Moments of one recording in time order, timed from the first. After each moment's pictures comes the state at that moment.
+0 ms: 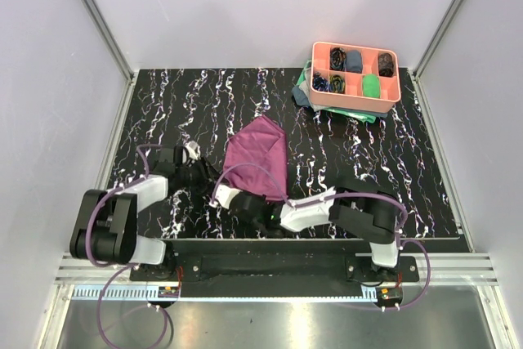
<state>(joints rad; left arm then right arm) -0.12 1.41 0.50 -0.04 0.65 -0.71 1.28 1.93 0.94 0.29 0.57 -0.27</state>
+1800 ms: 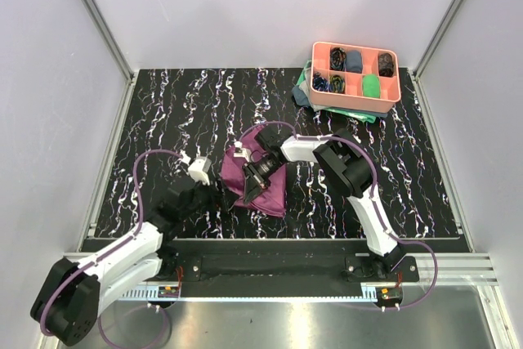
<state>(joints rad) -0.50 0.81 0.16 0.15 0.19 -0.50 0.73 2.28 1.47 -0.44 -1.09 0.07</state>
